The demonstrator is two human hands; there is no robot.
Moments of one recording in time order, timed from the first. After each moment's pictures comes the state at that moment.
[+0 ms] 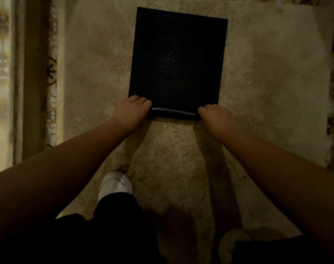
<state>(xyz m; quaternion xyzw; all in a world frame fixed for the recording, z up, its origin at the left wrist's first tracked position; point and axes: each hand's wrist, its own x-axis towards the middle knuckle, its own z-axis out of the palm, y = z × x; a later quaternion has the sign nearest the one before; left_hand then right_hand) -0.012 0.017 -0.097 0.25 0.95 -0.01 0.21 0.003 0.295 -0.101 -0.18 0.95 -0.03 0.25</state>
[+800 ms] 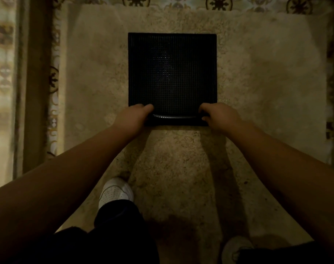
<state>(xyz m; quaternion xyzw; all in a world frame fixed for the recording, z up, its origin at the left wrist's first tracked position) -0.012 0.021 -0.095 0.17 0.95 0.13 0.24 -0.025 0.311 -0.103 -0.09 0.94 -0.12 0.30</state>
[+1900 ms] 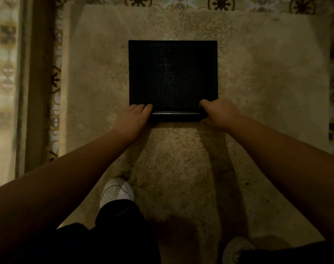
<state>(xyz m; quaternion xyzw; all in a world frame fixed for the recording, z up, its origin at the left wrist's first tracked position) -0.002 0.016 -0.097 0.20 0.96 0.04 0.21 -0.042 0.303 -0.098 -0.16 0.94 -0.02 0.30</state>
